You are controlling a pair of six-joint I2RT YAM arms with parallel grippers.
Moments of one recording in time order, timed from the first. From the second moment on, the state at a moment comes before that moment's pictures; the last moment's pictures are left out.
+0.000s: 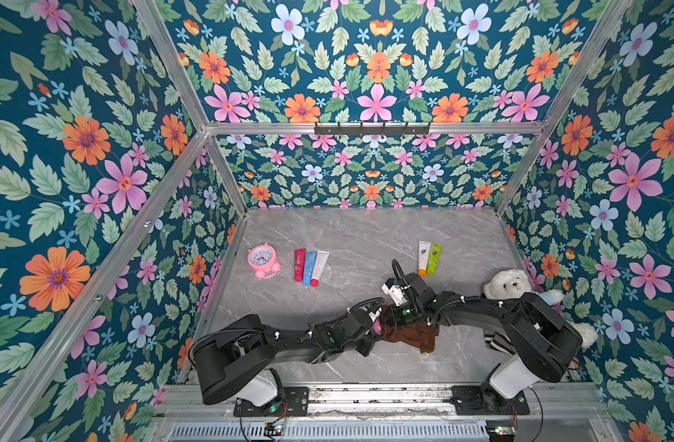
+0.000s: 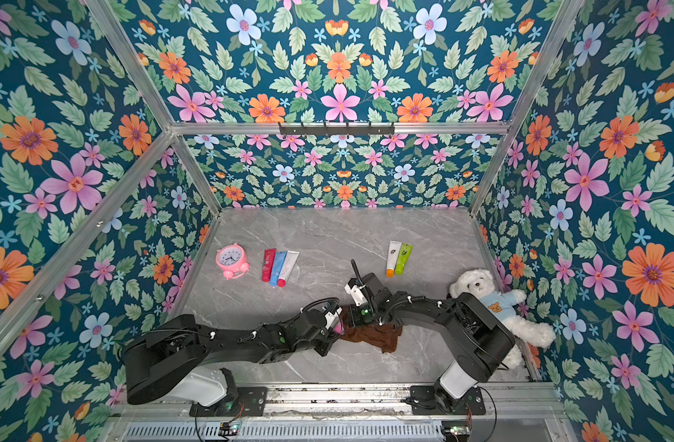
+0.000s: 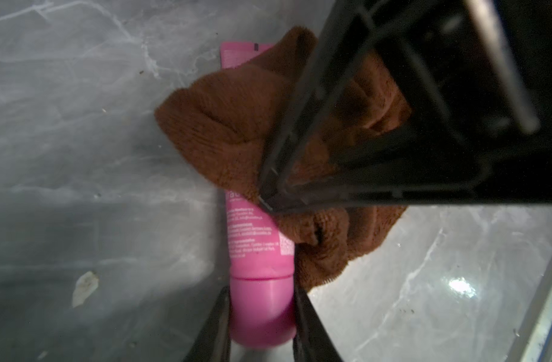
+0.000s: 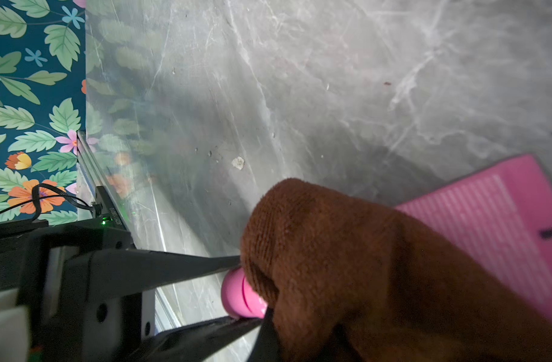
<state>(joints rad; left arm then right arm) -1.10 1.47 0.49 0.16 -0.06 -0.38 0.70 1.61 0.72 -0.08 -0.47 0.53</state>
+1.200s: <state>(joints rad) -1.02 1.34 0.67 -0.05 -0.14 -0.66 0.54 1.35 0.59 -0.28 -0.31 0.45</state>
